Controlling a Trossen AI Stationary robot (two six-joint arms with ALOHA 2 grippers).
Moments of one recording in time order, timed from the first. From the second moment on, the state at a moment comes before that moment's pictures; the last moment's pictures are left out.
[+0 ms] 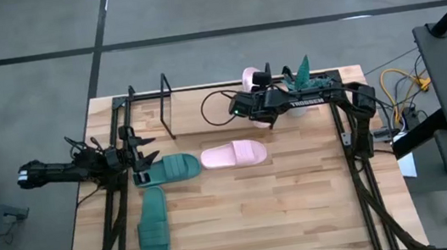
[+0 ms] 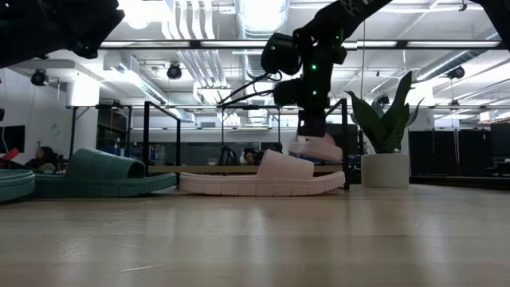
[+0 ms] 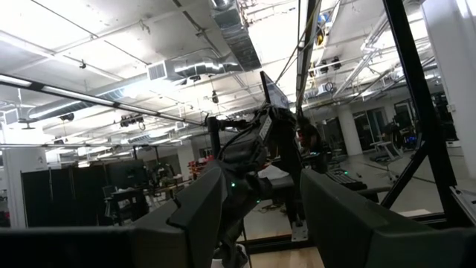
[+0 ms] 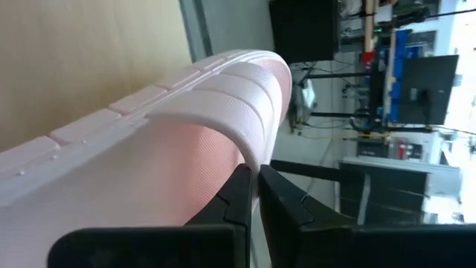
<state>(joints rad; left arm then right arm) -0.07 0.16 0.01 0.57 -0.20 0.33 -0.29 1.88 1.38 -0.69 0.96 -0.27</state>
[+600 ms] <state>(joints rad) -0.07 0.16 0.01 0.57 -0.20 0.33 -0.30 1.88 1.38 -0.63 0.91 -0.33</state>
